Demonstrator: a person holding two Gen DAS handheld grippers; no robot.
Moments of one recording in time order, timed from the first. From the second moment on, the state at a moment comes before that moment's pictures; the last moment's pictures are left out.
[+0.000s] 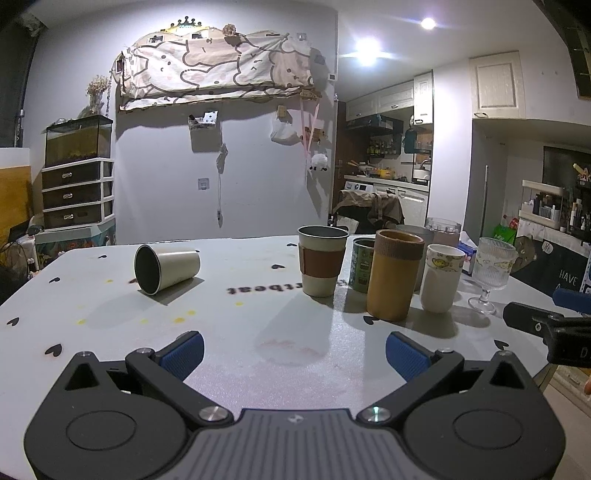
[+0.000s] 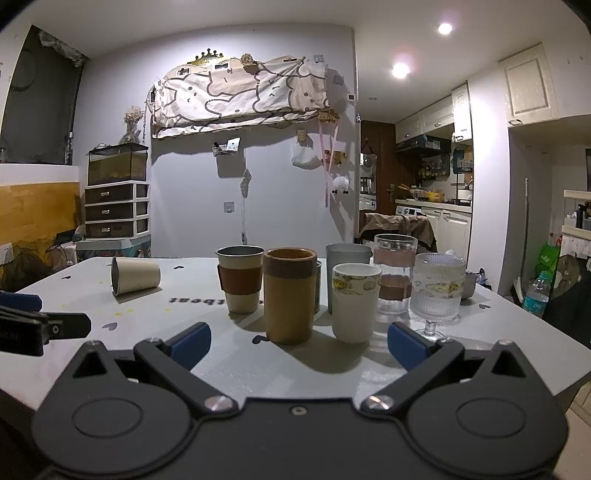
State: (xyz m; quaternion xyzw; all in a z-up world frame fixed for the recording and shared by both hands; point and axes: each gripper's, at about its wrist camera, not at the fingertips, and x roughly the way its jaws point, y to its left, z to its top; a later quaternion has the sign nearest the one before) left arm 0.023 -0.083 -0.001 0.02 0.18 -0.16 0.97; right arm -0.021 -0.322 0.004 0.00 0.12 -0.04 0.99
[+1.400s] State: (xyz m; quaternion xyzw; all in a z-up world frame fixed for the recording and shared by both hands) left arm 0.020 -0.082 -0.002 0.02 0.18 -0.16 0.97; right arm -0.020 -0.321 0.007 0.00 0.12 -0.04 0.99
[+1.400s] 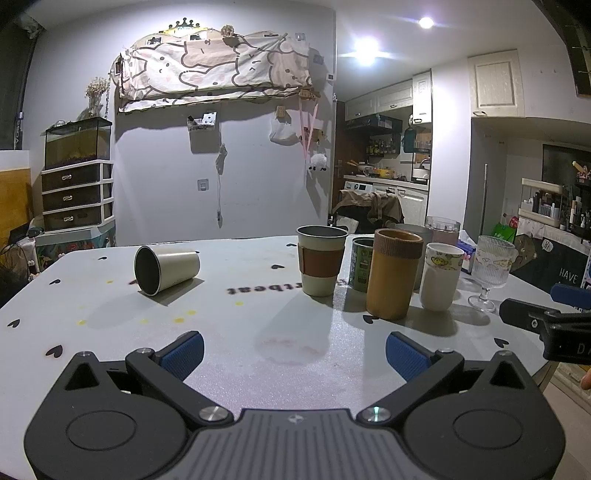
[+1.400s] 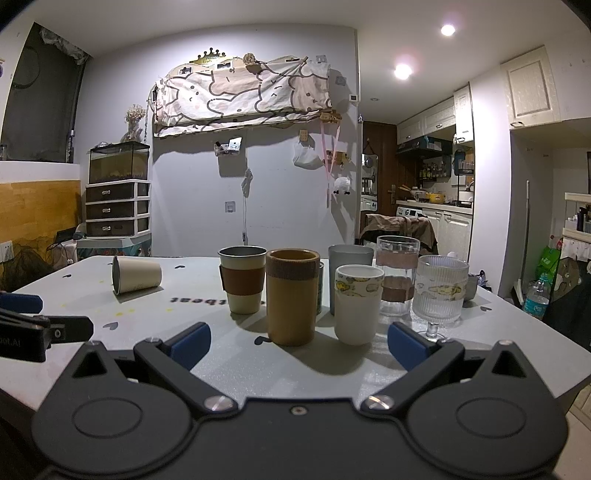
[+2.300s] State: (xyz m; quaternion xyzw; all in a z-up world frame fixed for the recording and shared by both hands) left arm 0.019 -0.081 0.001 0.02 0.18 -0.16 0.97; right arm -0.018 -0.323 0.007 0.00 0.12 -0.04 0.99
